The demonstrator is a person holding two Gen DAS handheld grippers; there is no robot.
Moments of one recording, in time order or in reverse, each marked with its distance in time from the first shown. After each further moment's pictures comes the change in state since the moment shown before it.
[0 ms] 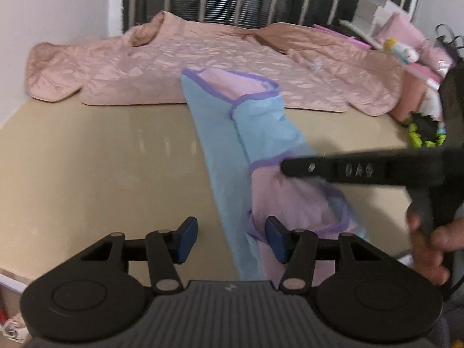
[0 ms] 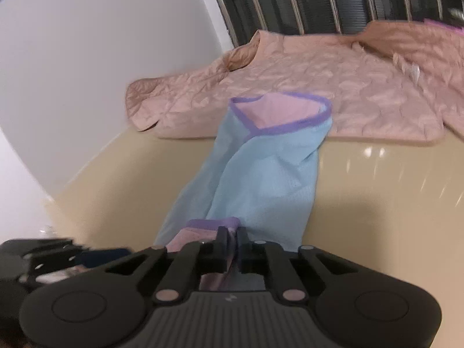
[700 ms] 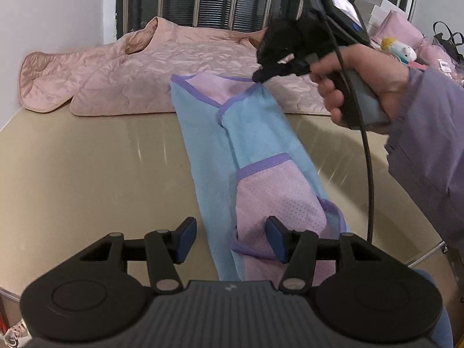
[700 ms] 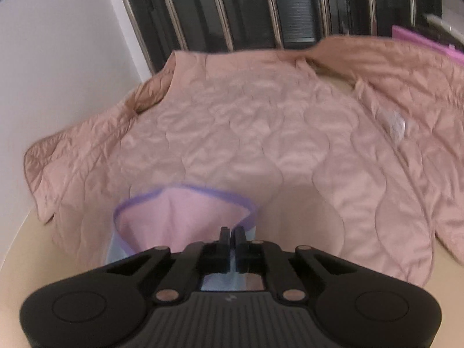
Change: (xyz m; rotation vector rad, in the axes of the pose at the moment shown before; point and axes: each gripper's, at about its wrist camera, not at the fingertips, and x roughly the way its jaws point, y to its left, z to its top) left arm 0.011 -0.012 0.008 0.026 -0.011 -0.020; right arm 0.106 -0.076 0.151 0.135 -0.005 -0.247
